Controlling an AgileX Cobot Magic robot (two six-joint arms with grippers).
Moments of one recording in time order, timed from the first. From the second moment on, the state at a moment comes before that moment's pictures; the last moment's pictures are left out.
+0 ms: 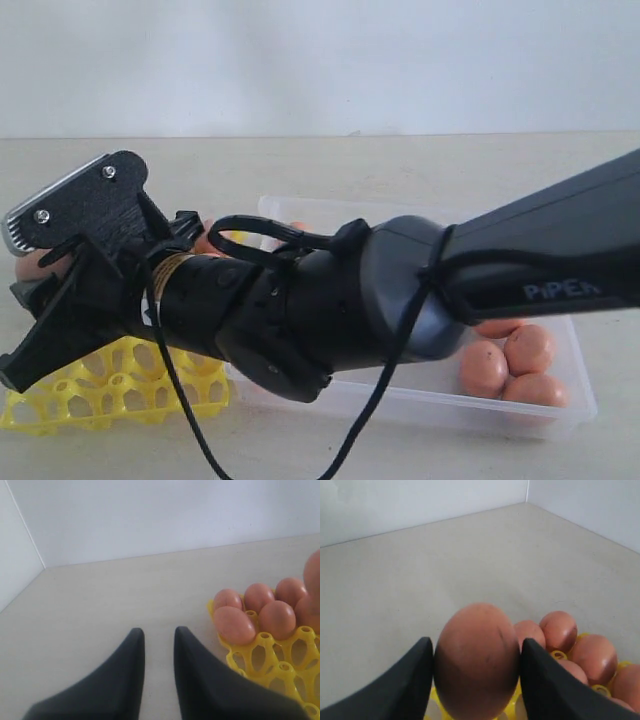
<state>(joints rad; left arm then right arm) 0.09 0.00 0.00 0.23 0.29 -0.09 1.06 1.97 -1.14 -0.08 -0.46 0.11</state>
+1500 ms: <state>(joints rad) 0.09 0.00 0.00 0.23 0.29 -0.09 1.06 2.31 -1.49 -0.22 -0.37 0.20</state>
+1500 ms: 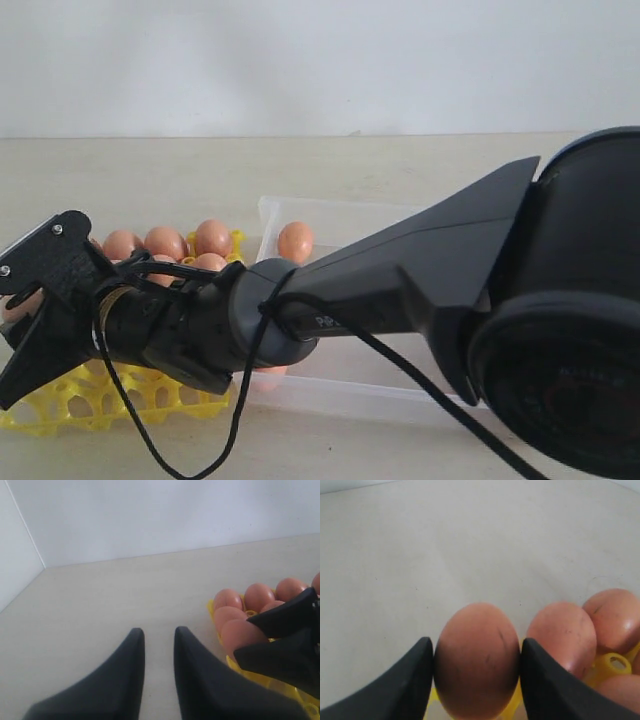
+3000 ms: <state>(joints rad) 0.09 0.00 0.00 0.23 0.29 -0.09 1.05 2.35 -1.57 -0.22 -0.36 0.21</state>
